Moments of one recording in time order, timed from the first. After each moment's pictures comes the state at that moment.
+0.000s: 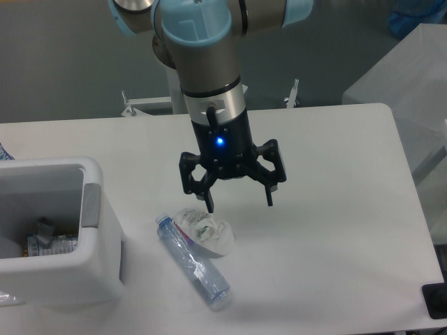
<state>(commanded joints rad) 2.35 -1.83 -1.40 -1.00 1.63 0.37</state>
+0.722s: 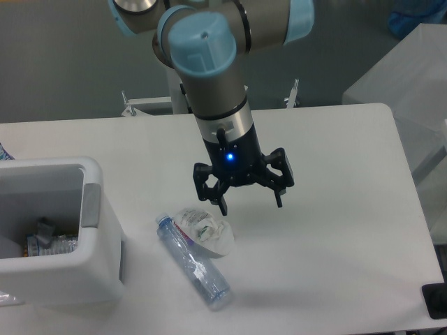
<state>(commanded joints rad) 2.33 -1.83 -1.50 -0.99 1.78 0.37</state>
